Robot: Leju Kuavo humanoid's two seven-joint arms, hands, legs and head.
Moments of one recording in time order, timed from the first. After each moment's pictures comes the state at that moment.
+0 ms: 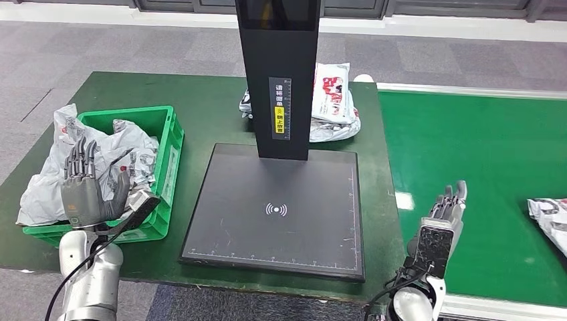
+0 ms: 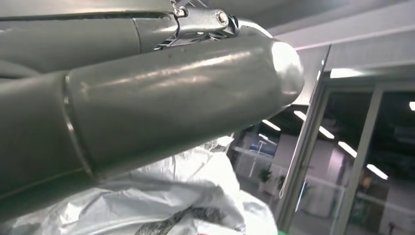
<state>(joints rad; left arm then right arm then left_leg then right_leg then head) -0.29 -0.06 0.58 -1.18 -1.16 0.70 -0.52 -0.01 0.11 0.23 -1.46 0.42 -0.60 -0.40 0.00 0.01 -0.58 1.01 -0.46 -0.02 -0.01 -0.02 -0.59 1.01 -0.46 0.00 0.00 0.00</state>
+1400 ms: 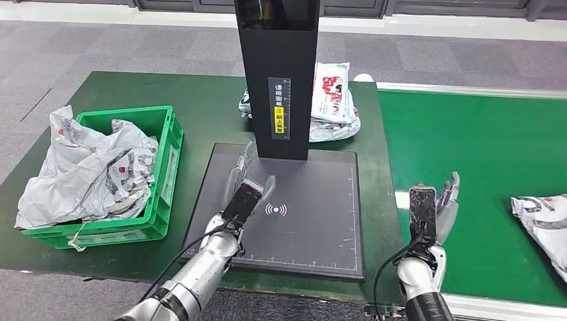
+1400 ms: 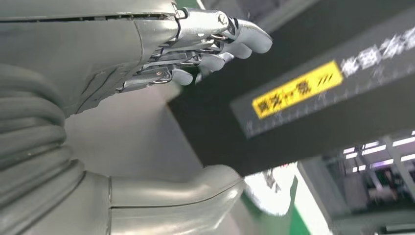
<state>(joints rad) -0.49 -0.27 -0.24 -0.75 -0.24 0.36 -0.51 -0.24 0.06 0.14 -1.06 0.52 -0.58 -0.28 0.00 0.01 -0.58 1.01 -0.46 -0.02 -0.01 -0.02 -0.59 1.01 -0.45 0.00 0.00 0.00</state>
